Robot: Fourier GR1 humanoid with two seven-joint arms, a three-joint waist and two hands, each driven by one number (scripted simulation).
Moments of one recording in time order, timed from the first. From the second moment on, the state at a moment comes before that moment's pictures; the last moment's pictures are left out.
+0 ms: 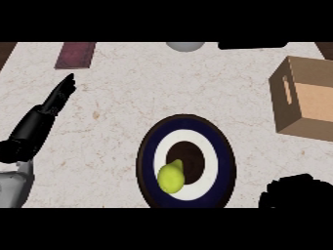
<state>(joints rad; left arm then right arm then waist) -0.19 0.34 -0.03 -1.54 -0.04 -0.14 -0.09 0.07 -0.82 0.44 -2.25 0.61 -0.08 -0.16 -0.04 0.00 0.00</state>
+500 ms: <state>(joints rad) -0.20 0.31 -0.06 -1.56 -0.06 -0.14 -0.07 0.01 -0.92 -0.09 -1.90 0.08 0.04 -0.28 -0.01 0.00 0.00</state>
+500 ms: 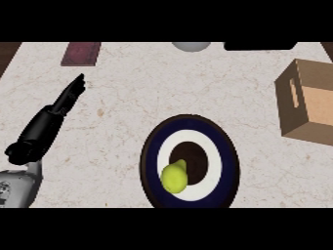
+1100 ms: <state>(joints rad) -0.26 0.30 -0.07 -1.51 -0.07 -0.17 -0.09 -0.26 -1.09 -0.06 -1.25 0.24 0.24 -0.52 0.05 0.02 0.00</state>
